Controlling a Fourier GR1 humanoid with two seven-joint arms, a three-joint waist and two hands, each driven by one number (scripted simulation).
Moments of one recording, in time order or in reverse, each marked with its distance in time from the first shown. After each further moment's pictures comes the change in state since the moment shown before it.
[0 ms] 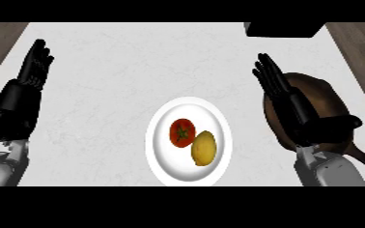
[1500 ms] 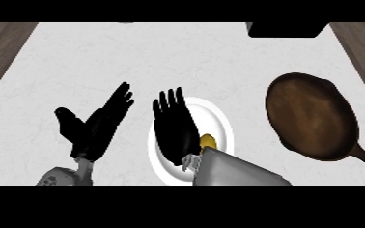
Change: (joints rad) left arm 0.075 -0.280 -0.177 0.115 0.259 -0.193 0.085; right arm -0.531 0.207 0.740 0.333 1.302 0.437 0.665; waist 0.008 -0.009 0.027
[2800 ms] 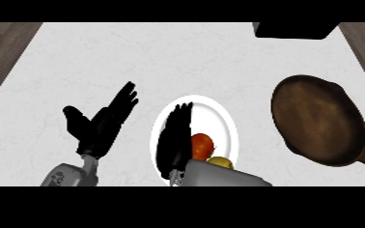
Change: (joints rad) left arm -0.021 -0.032 0.010 0.061 -0.015 -0.049 -0.032; right arm -0.034 0.068 0.169 0.120 -0.207 0.281 0.382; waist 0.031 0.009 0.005
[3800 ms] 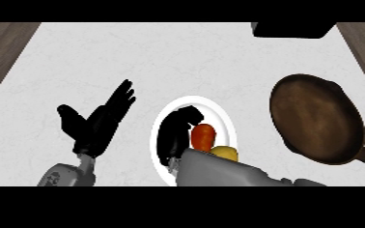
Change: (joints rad) left arm 0.007 -0.013 0.039 -0.027 -0.025 -0.021 0.025; right arm -0.089 0.017 0.041 0.143 0.090 0.009 -0.096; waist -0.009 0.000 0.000
